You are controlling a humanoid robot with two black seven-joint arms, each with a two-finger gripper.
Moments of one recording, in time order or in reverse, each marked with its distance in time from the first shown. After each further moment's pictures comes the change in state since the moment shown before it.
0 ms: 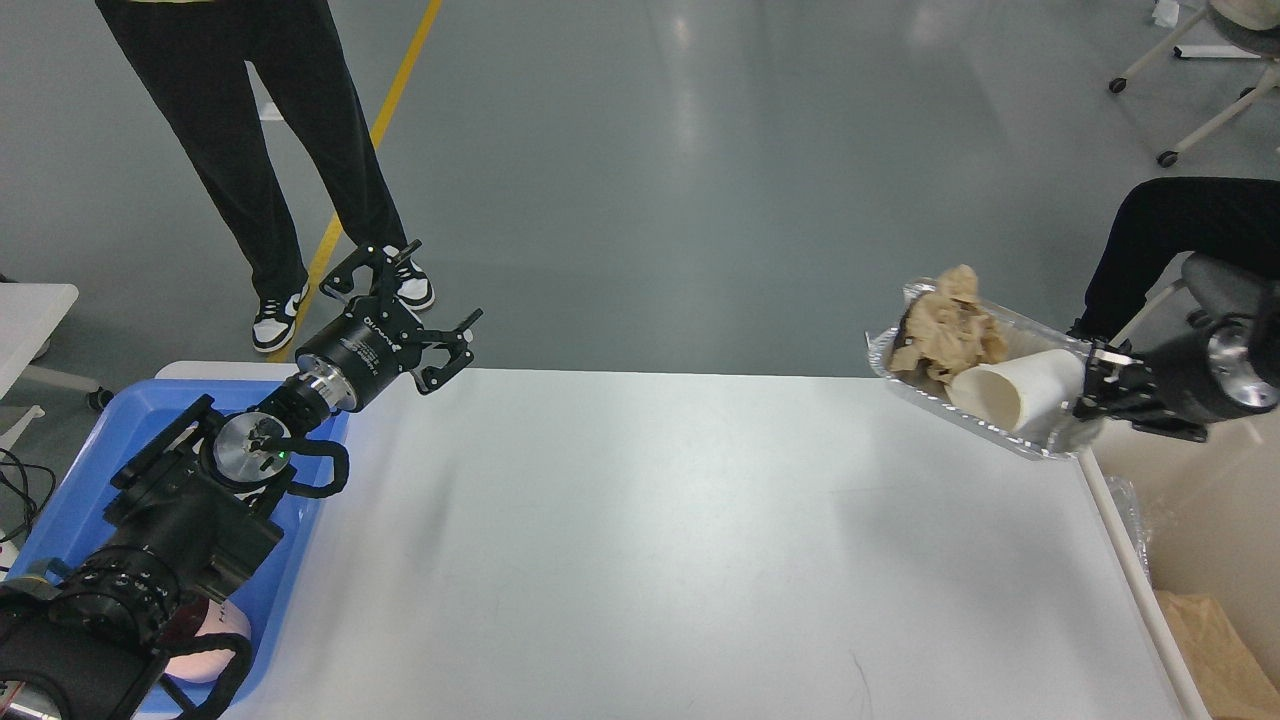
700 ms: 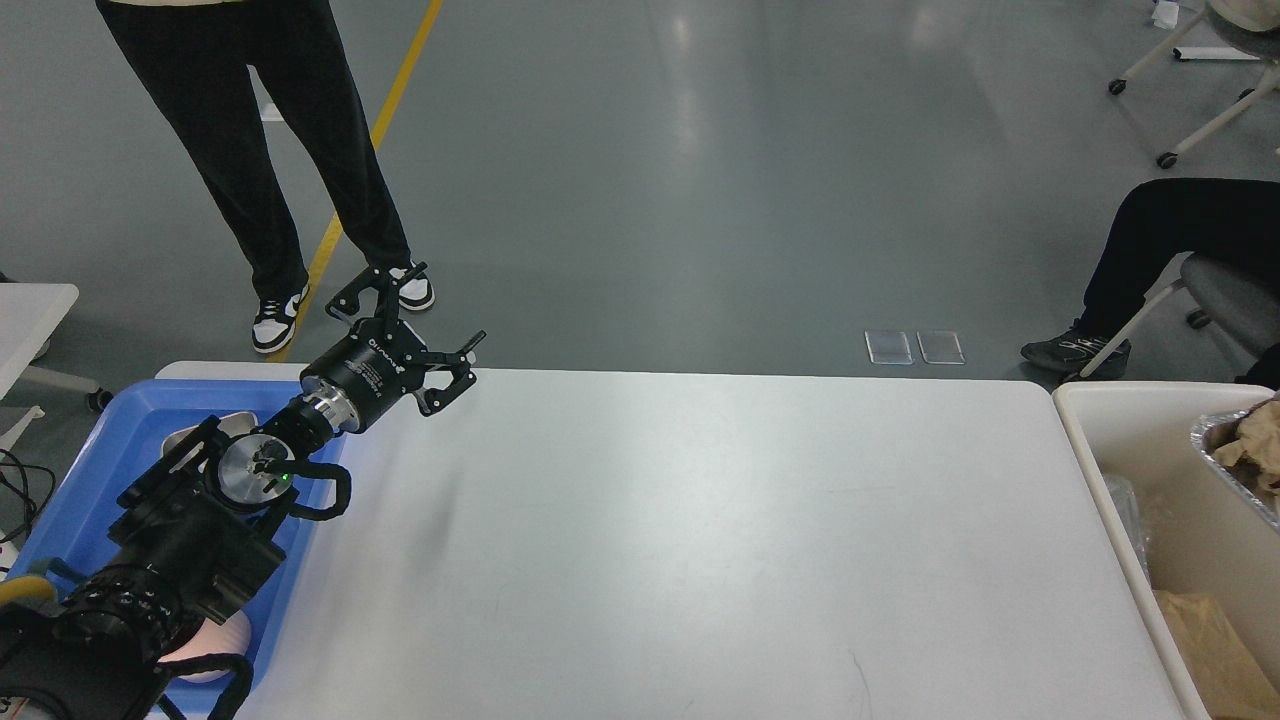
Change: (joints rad) left arm 0.040 -0.011 0.017 0.000 0.006 -0.015 -0.017; right arm -0.558 -0.149 0.455 -0.248 0.023 -0.301 0.016
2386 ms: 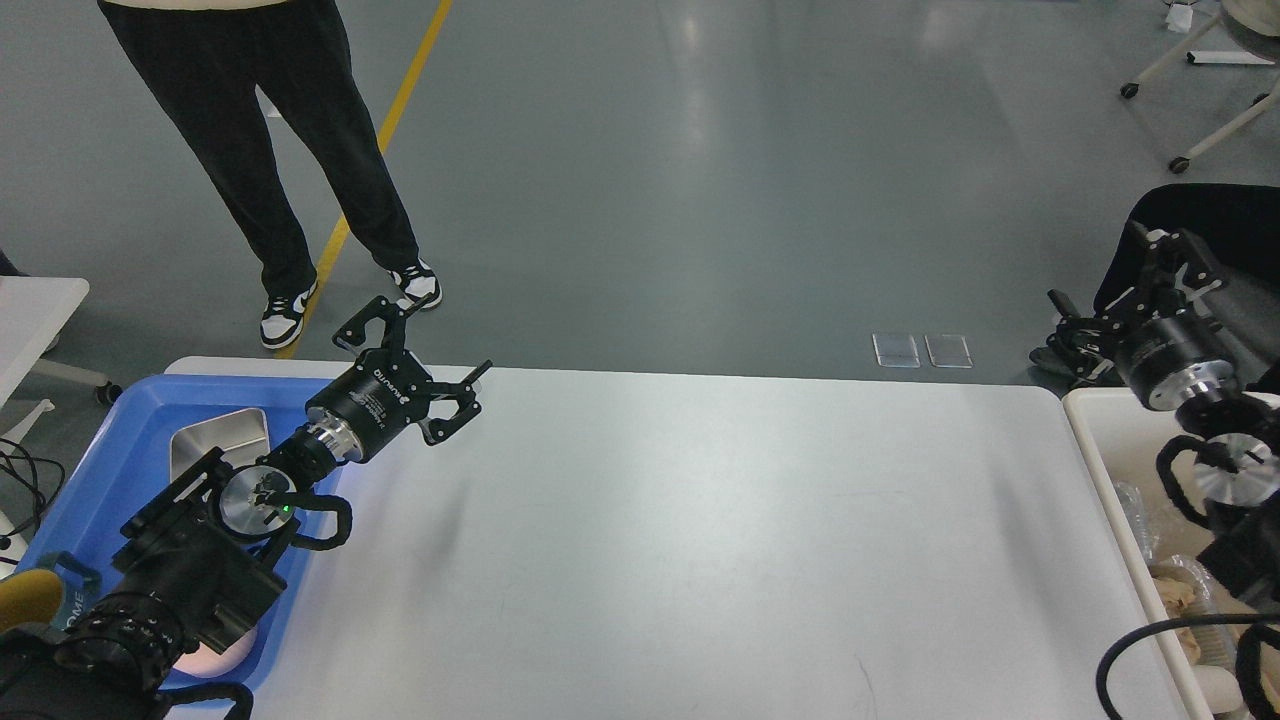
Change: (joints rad) left arm 0.041 -0.006 0.013 -0.007 0.005 -0.045 -0.001; right arm 0.213 0.564 0.565 -0.150 0.438 0.230 0.391
